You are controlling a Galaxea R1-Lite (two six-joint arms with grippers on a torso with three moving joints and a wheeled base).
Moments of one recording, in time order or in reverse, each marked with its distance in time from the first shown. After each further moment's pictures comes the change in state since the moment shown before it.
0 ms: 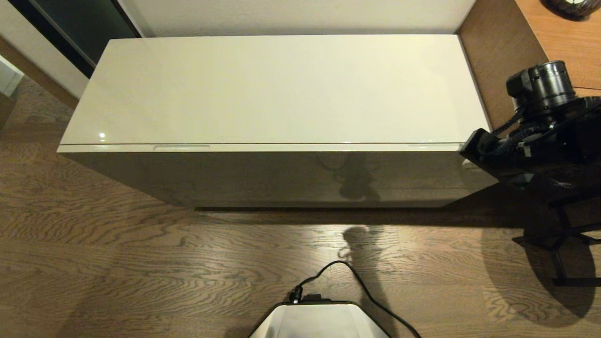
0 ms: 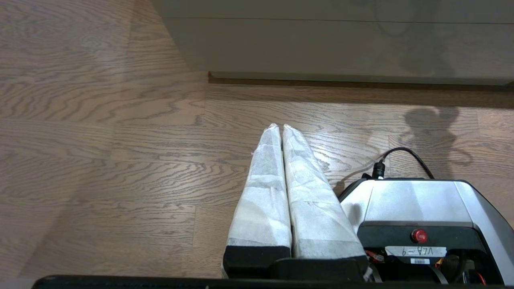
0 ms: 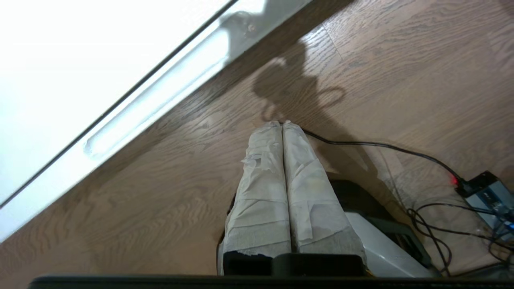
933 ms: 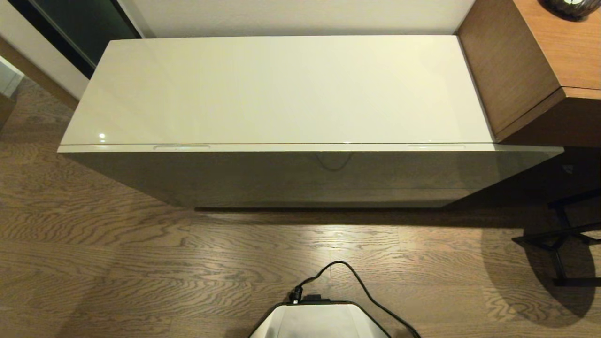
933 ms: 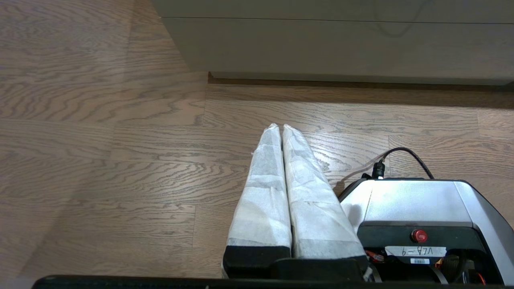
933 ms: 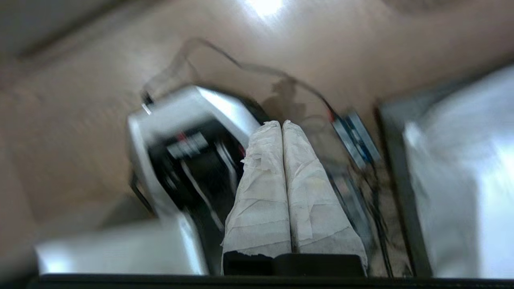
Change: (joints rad) left arm 0.000 0.000 0.000 0.000 0.000 0.000; right arm -0.069 -0.965 -0.080 1.075 0.028 -0.256
